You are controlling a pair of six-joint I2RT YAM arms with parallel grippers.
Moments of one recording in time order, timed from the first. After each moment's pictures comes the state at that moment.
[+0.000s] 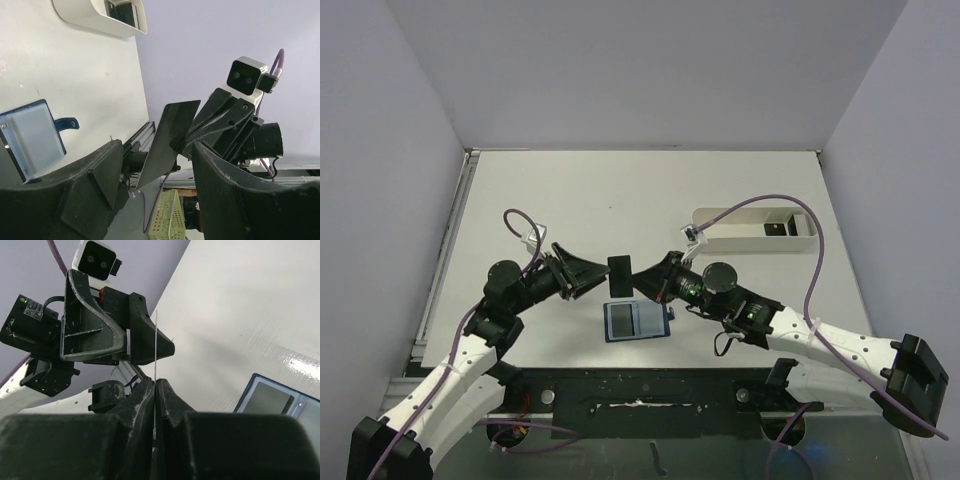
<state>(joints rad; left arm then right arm) -0.42 0.73 0.37 0.26 0.53 -1.30 0.98 1.03 0.61 0.30 -0.01 0.88</state>
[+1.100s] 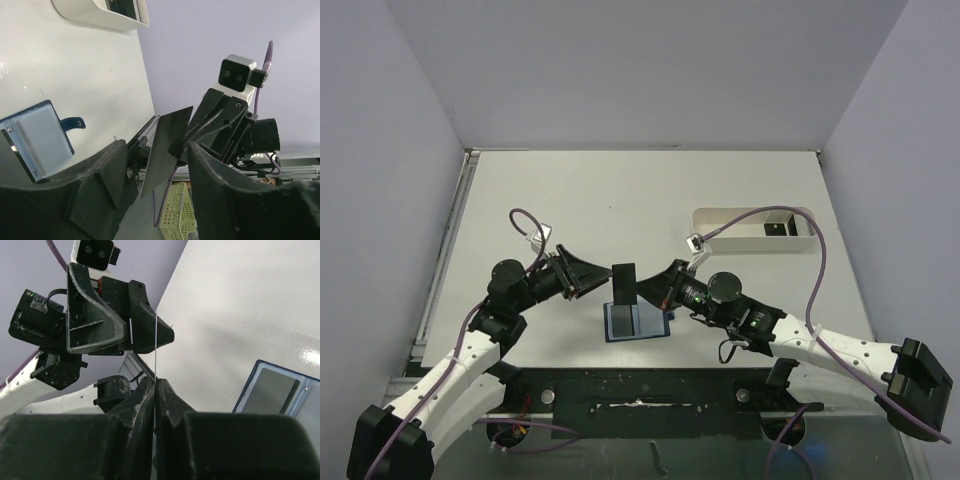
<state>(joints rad) -0.42 0.78 0.35 0.36 0.57 -1.26 0.98 0.99 0.50 0.37 -0.01 0.96</state>
